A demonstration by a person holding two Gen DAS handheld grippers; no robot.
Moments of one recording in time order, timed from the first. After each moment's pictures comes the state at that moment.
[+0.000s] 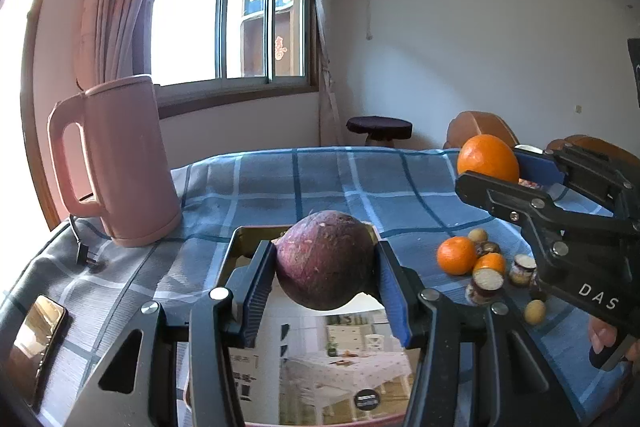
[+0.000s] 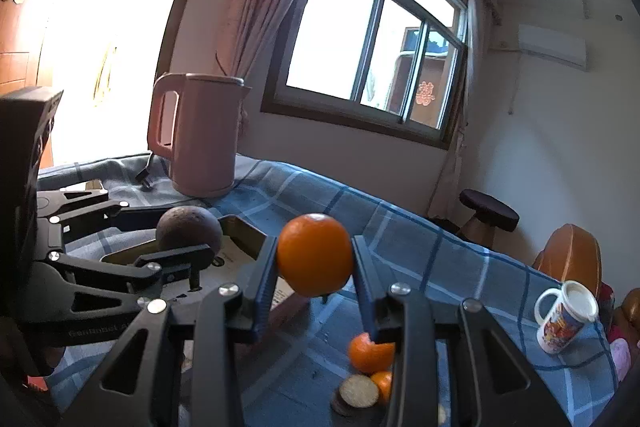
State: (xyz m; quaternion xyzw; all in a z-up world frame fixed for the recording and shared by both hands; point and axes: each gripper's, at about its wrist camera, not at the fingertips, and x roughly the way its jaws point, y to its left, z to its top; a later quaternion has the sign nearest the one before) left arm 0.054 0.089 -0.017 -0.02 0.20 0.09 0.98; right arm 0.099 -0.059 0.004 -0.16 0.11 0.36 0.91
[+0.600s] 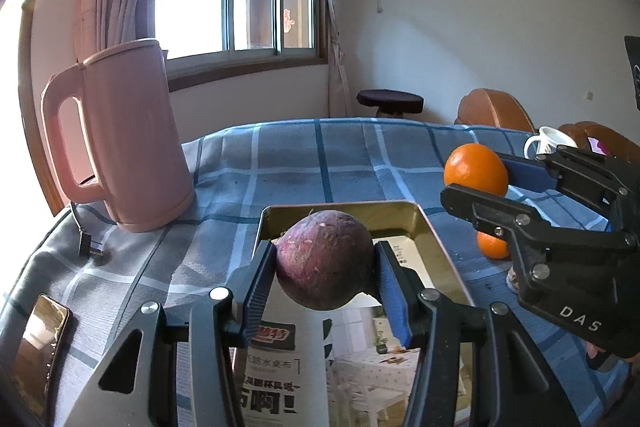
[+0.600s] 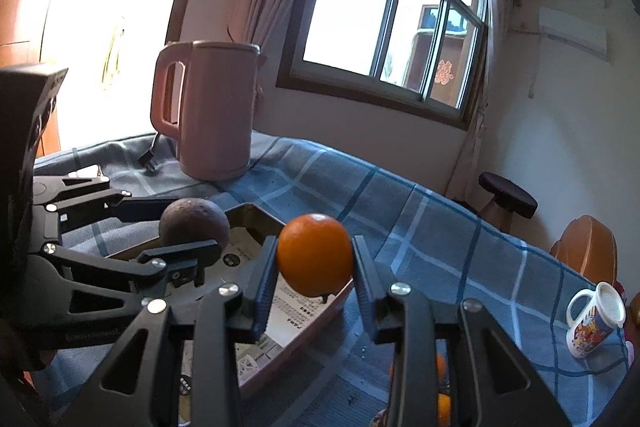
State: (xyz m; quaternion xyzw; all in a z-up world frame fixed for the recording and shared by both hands) left arm 0.074 0.124 -0.027 -0.03 0.25 0.10 0.96; right arm 0.125 -0.013 -0.014 -0.17 0.16 0.38 0.89
